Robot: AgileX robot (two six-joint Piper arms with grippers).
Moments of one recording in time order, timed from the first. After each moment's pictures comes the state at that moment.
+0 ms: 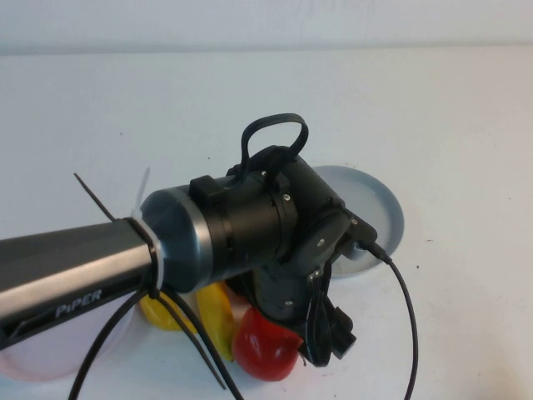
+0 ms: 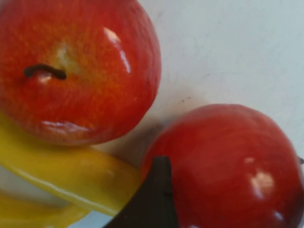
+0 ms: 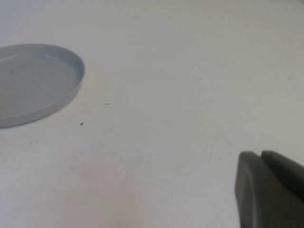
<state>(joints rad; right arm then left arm) 0.06 -0.01 0.02 0.06 0.35 -0.05 -0.96 1.80 -1.35 0.13 1.06 -0.18</state>
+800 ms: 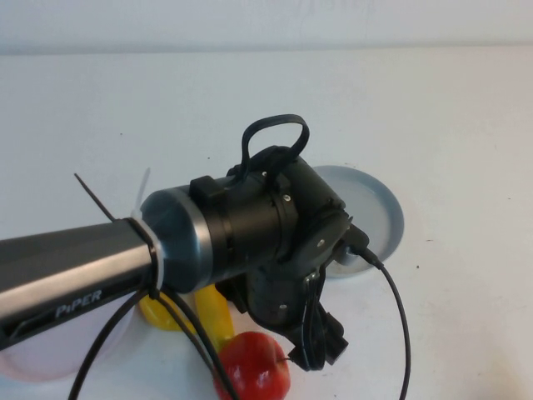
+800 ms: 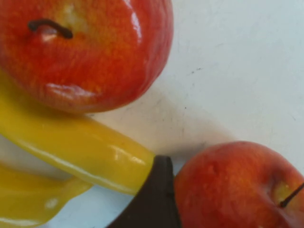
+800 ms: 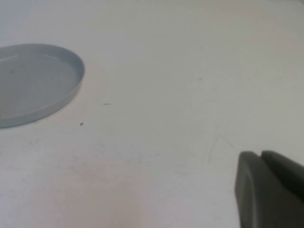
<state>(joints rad) 0.06 -0.01 0.02 0.06 0.35 -0.05 -0.96 1.80 -1.35 0.14 1.12 -0.21</state>
